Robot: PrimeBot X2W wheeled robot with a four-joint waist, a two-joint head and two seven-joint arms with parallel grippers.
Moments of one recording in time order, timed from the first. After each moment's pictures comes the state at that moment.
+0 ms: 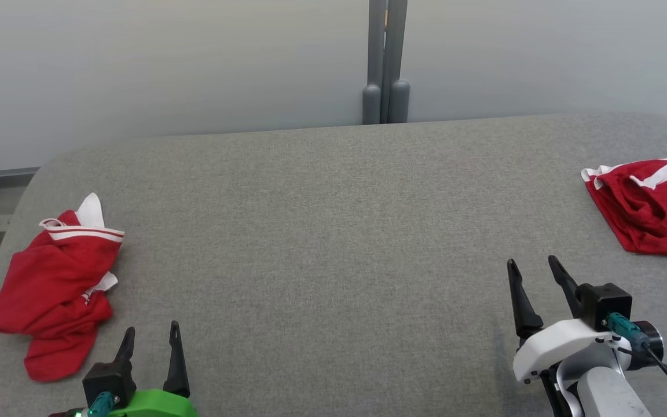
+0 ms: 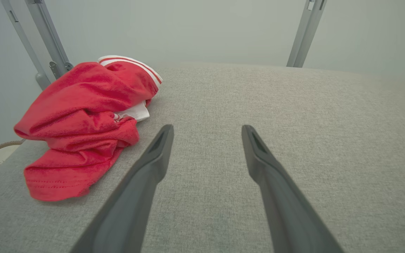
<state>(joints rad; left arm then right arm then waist) -0.03 0.05 -0.01 0.45 -0.15 -0.02 -0.26 -0.17 -0.05 -0.01 0.45 0.11 0.13 -0.26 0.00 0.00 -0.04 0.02</state>
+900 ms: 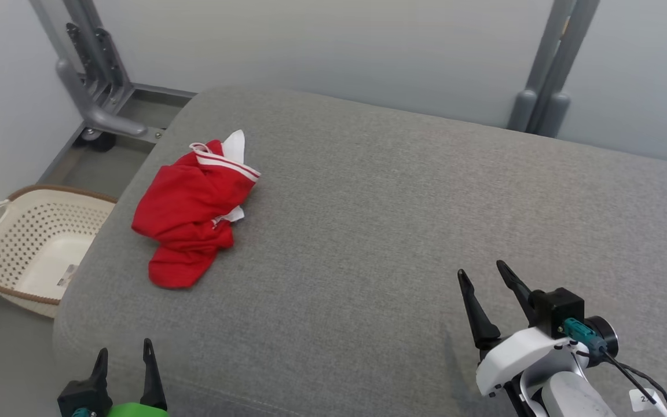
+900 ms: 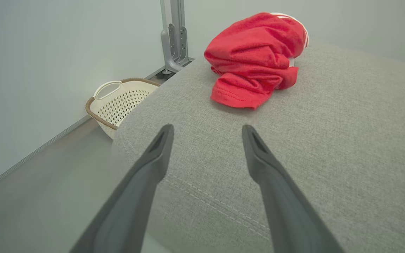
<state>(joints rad) 0.00 0.05 0.08 0.47 -0.14 -0.01 -0.26 -0.16 -0.05 0.15 0.43 0.13 0.13 -0.26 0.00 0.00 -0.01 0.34</state>
